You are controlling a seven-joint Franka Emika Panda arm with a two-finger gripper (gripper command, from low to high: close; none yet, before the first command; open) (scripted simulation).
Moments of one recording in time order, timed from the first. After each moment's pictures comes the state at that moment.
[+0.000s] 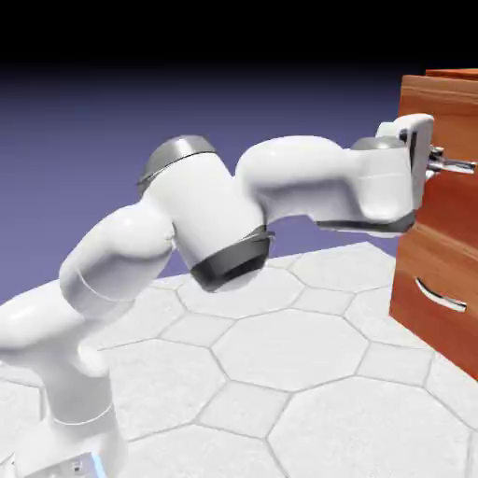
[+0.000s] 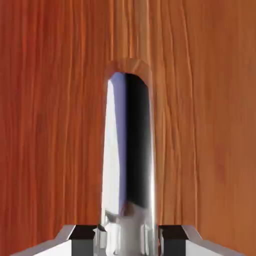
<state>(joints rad) -1.16 0.80 1.49 -1.72 -2.70 2.66 1.14</state>
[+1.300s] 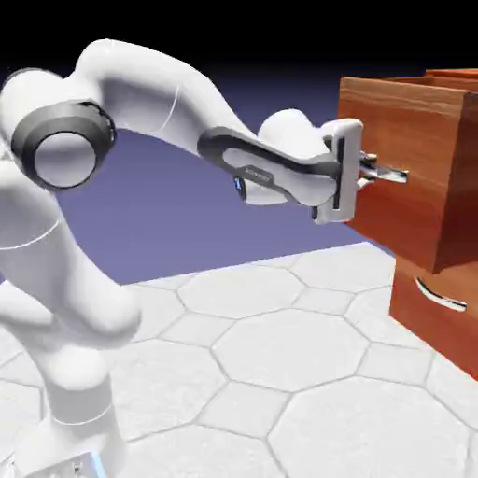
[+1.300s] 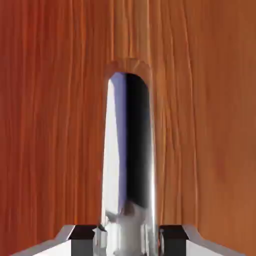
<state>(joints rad) -2.25 0.36 2.34 -2.20 -2.86 2.72 1.84</state>
